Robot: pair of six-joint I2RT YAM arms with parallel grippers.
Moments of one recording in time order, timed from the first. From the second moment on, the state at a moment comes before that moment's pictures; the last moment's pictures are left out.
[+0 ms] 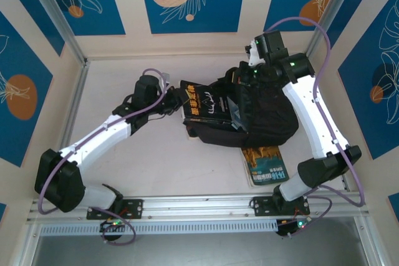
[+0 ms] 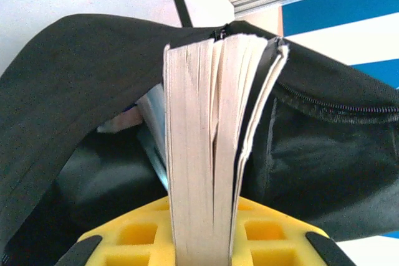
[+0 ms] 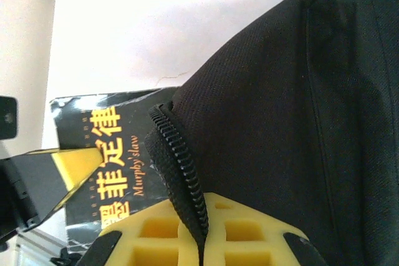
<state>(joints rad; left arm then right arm) -0.55 1.37 1.03 -0.09 0.38 -1.09 0.35 1.53 1.86 -1.22 -0.27 0.49</state>
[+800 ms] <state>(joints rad) -0.68 1.72 1.12 0.37 0.32 -1.41 0.29 1.49 1.78 -1.15 -0.46 0.59</state>
